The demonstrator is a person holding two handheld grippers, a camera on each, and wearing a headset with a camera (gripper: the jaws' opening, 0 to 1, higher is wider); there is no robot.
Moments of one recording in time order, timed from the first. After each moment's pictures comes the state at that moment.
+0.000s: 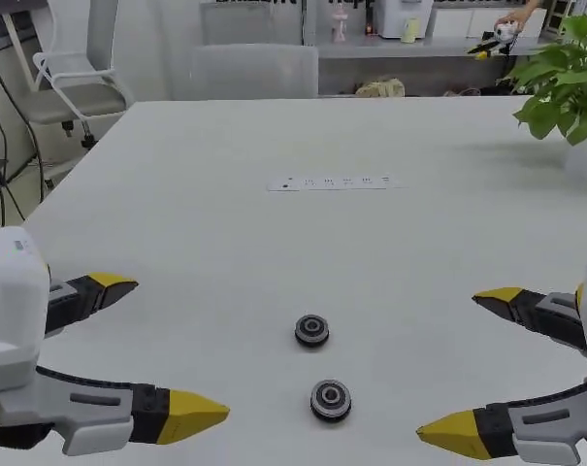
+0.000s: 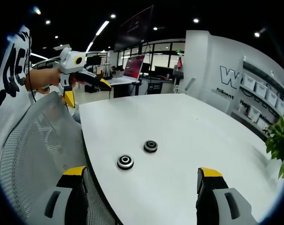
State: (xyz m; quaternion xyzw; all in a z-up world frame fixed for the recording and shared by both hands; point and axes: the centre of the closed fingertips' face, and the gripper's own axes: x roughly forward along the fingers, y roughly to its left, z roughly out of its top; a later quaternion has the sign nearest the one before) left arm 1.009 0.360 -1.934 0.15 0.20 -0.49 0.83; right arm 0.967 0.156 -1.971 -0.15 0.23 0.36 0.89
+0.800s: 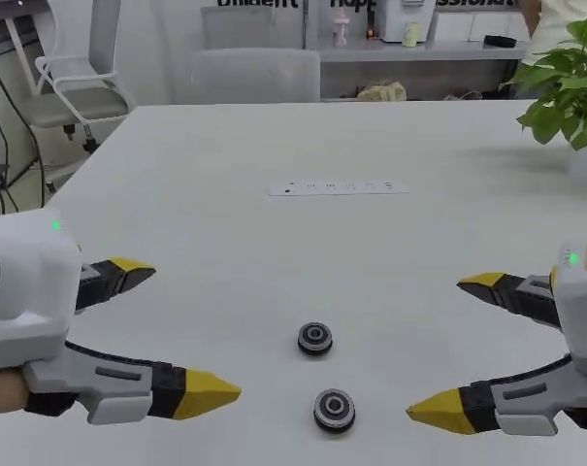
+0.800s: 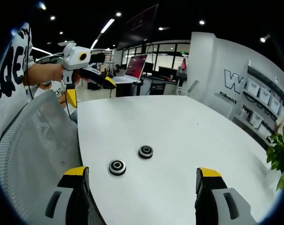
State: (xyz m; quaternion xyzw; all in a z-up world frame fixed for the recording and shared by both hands) left arm 1.032 0.349 -1.932 0.17 0.19 -0.50 0.83; right arm 0.996 0.159 -1.969 -0.18 0.22 0.37 0.88
